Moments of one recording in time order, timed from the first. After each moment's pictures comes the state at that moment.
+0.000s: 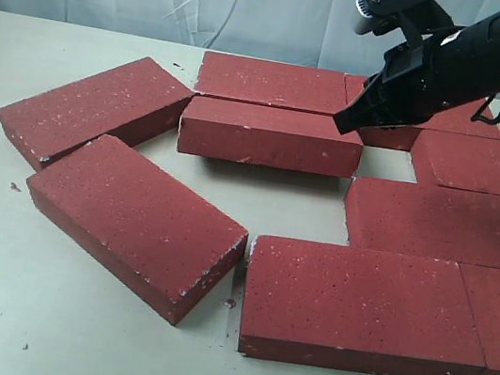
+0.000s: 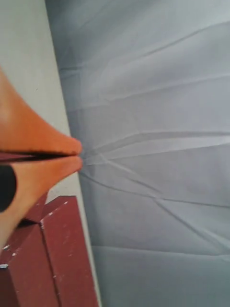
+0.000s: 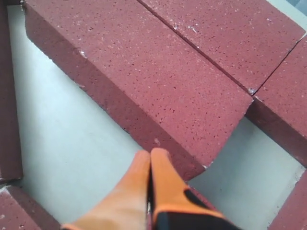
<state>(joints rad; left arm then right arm) 0.01 0.99 -0.47 0.58 -0.44 -0.51 0.31 1.70 -1.21 0.47 0.60 -0.79</state>
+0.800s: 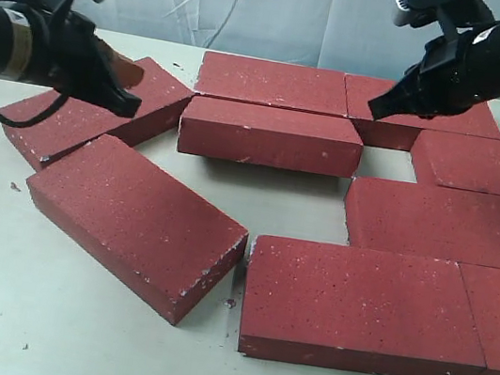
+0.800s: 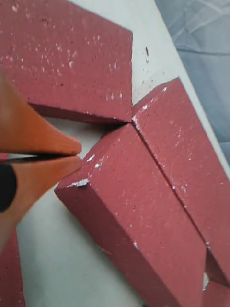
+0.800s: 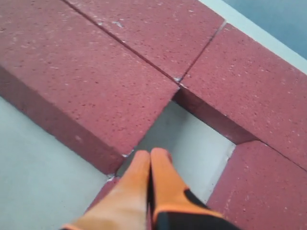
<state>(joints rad) -0.20 1.59 -0.85 1.52 -0.37 -1.27 0.24 1.71 -1.21 0.30 0.50 -0.62</state>
